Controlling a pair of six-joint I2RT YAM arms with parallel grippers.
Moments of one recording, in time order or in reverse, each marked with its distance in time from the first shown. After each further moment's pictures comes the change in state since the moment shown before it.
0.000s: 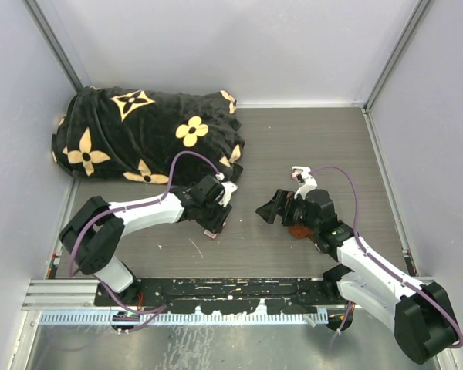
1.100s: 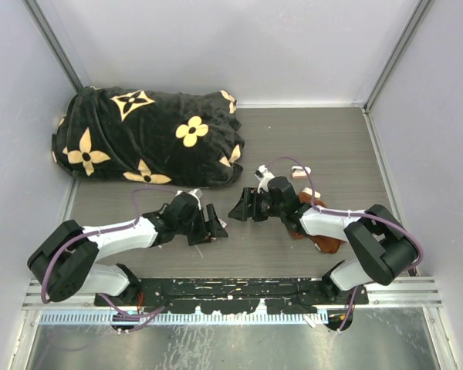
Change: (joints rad) left arm 0.047 -0.270 -0.401 0.350 0.130 -0.825; right arm 0.183 0.587 0.194 0.282 -0.115 0.023
